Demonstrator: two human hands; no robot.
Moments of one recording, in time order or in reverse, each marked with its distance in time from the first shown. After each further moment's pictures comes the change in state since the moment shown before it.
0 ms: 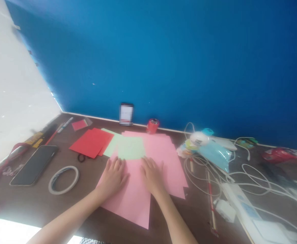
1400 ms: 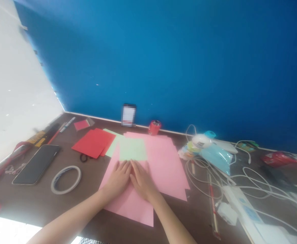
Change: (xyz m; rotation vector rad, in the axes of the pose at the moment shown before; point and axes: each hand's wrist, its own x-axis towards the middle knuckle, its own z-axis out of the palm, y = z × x) left_hand 0.006 0.007 -0.007 -0.081 -0.044 0.192; right_hand -0.003 -0.033 0.005 0.119 -0.122 -0.294
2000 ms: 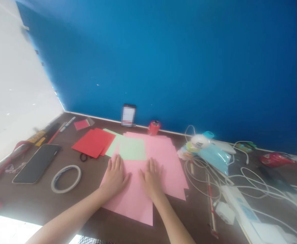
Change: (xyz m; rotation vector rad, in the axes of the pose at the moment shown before) left_hand -0.004 -0.004 0.017 0.118 0.059 -0.274; right_hand -0.006 0.020 0.007 -0.184 0.118 0.409
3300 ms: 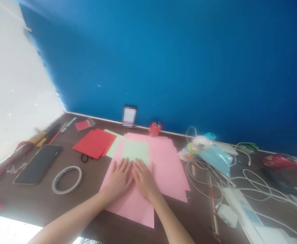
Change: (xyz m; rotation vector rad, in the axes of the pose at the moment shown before) left_hand 0.002 0.004 -0.008 -0.203 -0.045 0.113; right_hand 0.002 -0.023 -0.010 0.167 -0.092 -0.292
